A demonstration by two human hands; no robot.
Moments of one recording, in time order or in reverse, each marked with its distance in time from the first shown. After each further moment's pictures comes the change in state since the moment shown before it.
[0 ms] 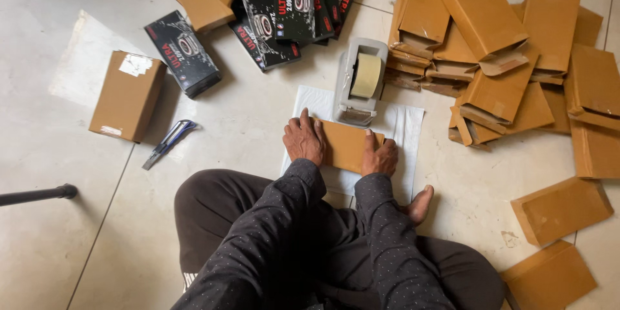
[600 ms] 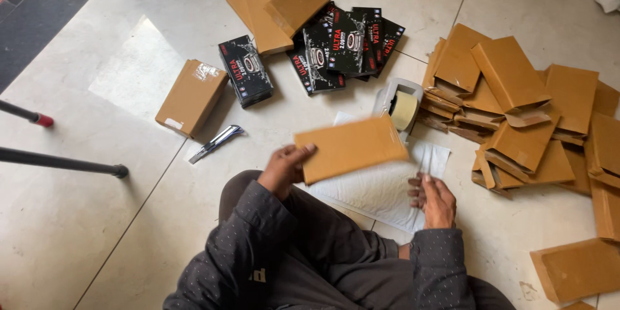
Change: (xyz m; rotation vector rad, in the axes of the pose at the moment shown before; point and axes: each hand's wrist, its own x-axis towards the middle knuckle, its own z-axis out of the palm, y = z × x) left_hand -0.011 -0.030 -0.221 -1.278 -0.547 -0.459; right_hand -0.027 -0.010 -0.131 0.801 -0.463 -0.044
